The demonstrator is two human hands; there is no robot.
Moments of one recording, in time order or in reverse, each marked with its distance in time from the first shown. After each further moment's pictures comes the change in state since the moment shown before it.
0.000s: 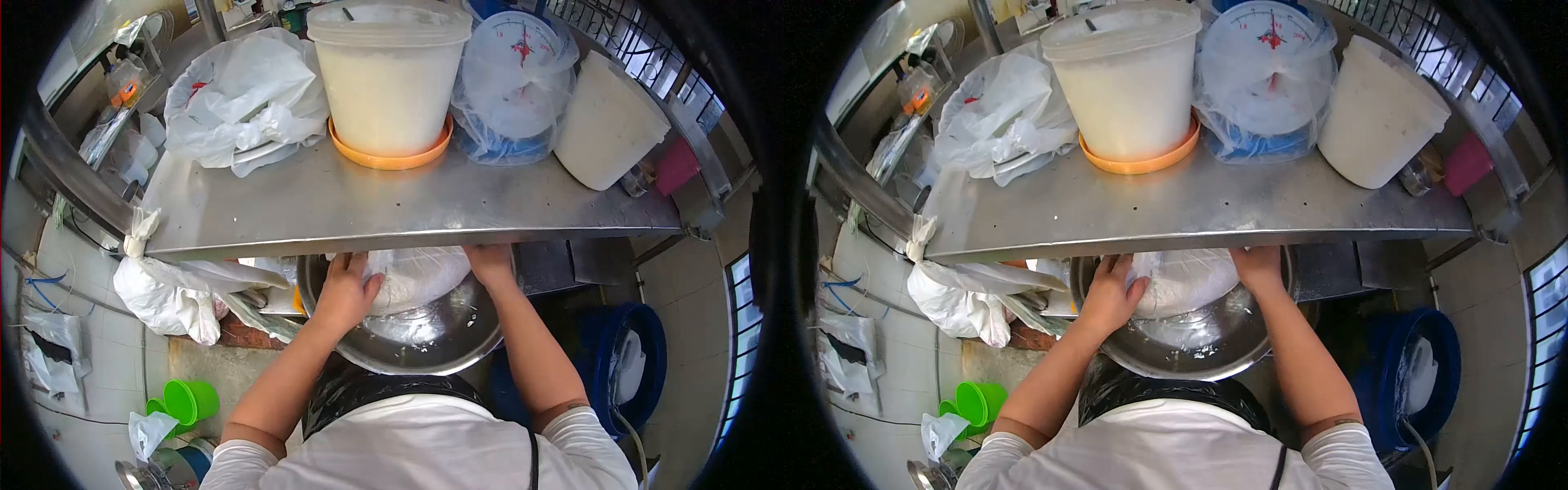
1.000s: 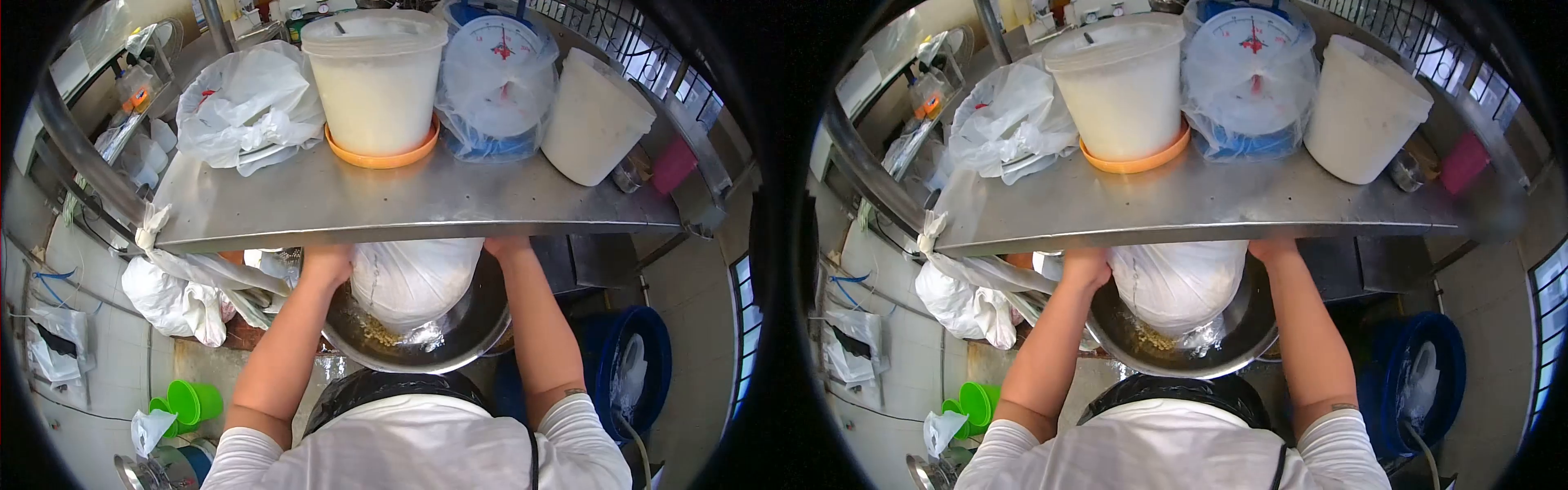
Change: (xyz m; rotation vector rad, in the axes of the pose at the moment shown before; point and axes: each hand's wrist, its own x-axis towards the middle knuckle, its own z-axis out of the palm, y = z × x) left_hand 0.063 -0.028 -0.001 -0.889 0.227 -0.275; right_hand 0.049 0.022 -0.033 1.844 -0.078 0.446
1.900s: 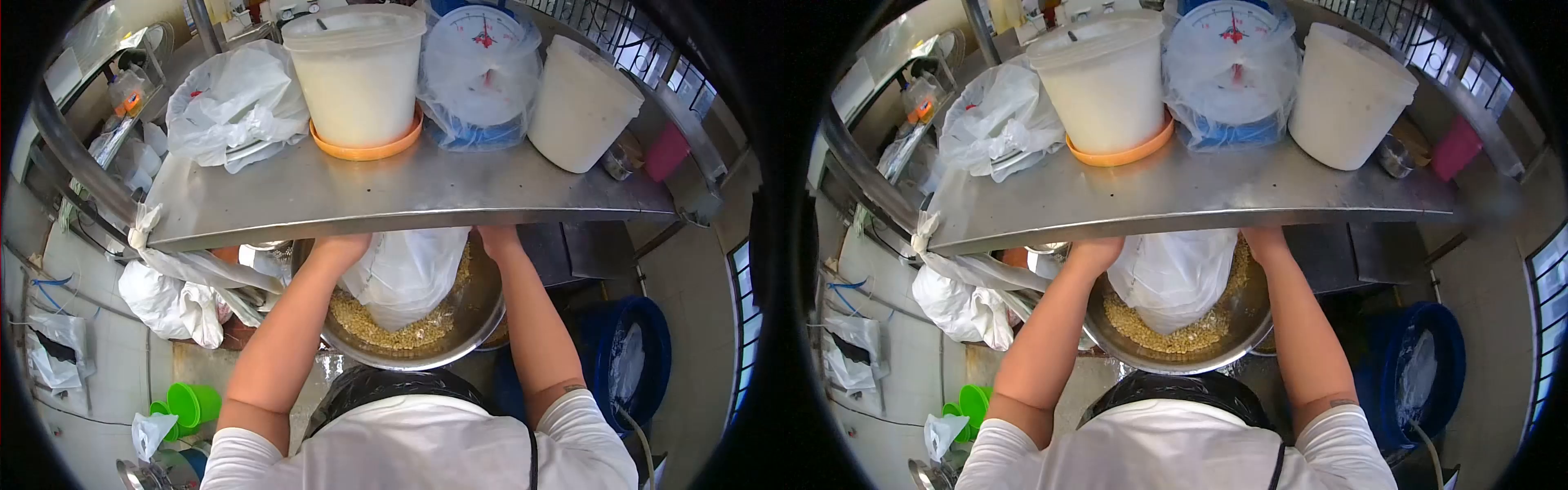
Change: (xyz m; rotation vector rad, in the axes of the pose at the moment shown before) left_hand -0.013 0.082 0.042 0.887 -0.036 0.482; right_hand -0.014 0.002 -0.020 -1.129 0.115 -0.097
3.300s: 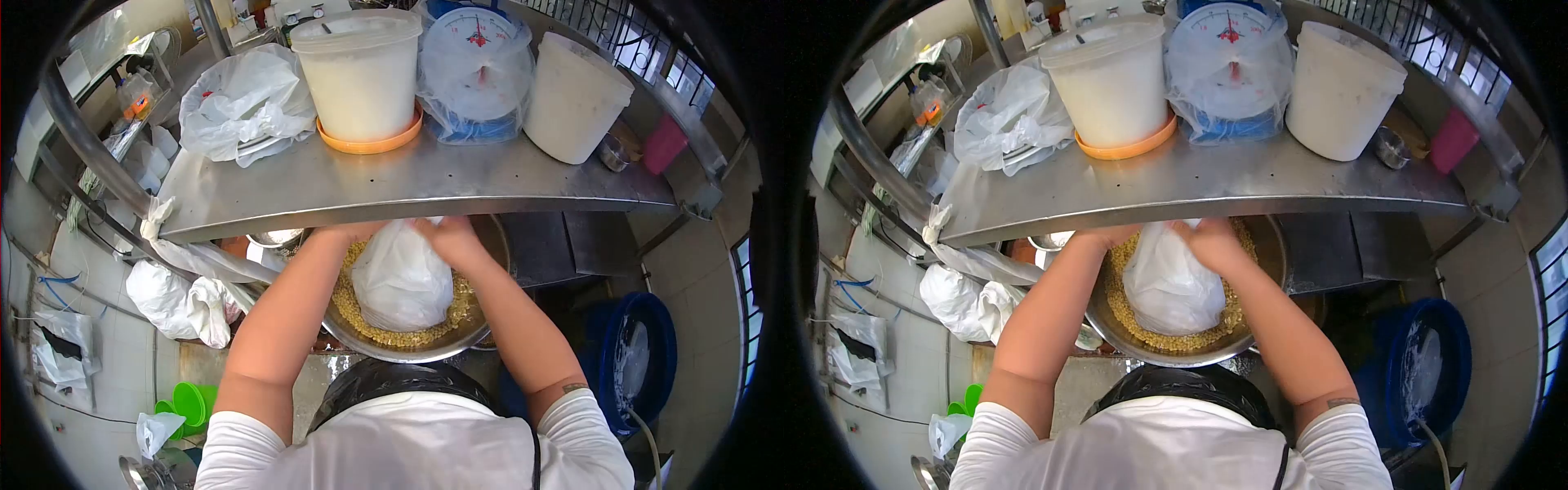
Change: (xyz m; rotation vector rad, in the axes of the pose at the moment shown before) left_hand 0.030 0.006 -0.006 -0.088 -0.206 -0.040; right_hand -0.061 -0.105 0.082 -0.330 -0.093 -0.205
